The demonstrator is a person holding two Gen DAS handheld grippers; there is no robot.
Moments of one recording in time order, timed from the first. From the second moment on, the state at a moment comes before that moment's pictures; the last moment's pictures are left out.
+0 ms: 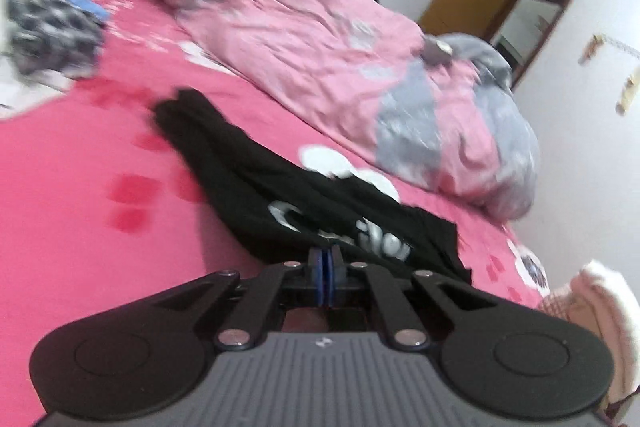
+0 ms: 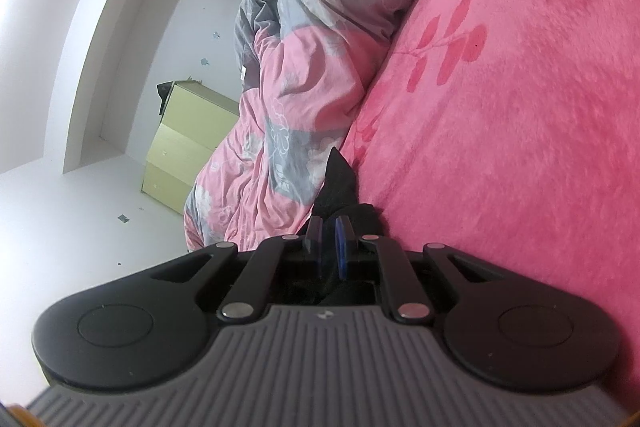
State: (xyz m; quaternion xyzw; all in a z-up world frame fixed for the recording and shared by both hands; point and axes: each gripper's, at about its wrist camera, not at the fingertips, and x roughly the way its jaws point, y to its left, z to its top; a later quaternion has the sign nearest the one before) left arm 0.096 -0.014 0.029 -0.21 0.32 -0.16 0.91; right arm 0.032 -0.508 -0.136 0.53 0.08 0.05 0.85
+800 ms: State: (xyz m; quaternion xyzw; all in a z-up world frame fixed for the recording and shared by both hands) left arm 0.038 0.035 -0.004 -0.03 0.31 -0.18 0.93; right arm 0.037 -0.508 -0.136 0.52 0.09 0.04 0.85
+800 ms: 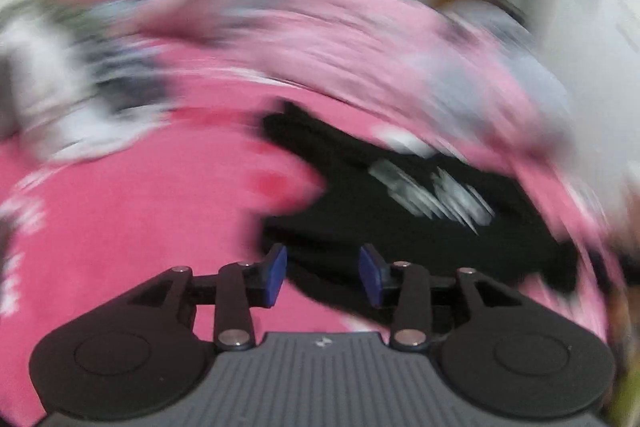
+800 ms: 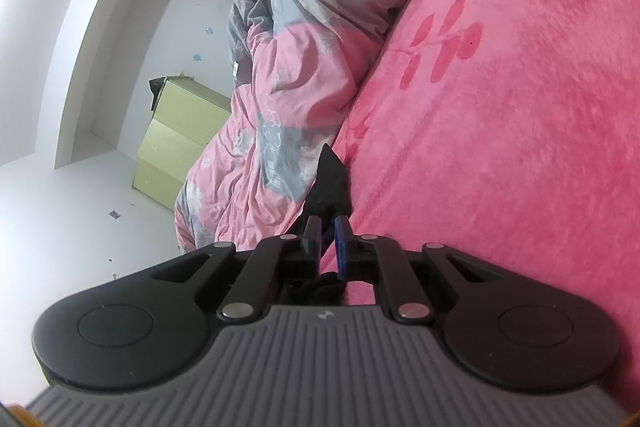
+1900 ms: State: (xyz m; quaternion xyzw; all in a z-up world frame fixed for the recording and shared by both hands) left arm -0.014 0.028 0.003 0.07 0.29 -0.20 0.93; right arm 0.036 -0.510 -0.137 0.53 0.09 0.05 0.84
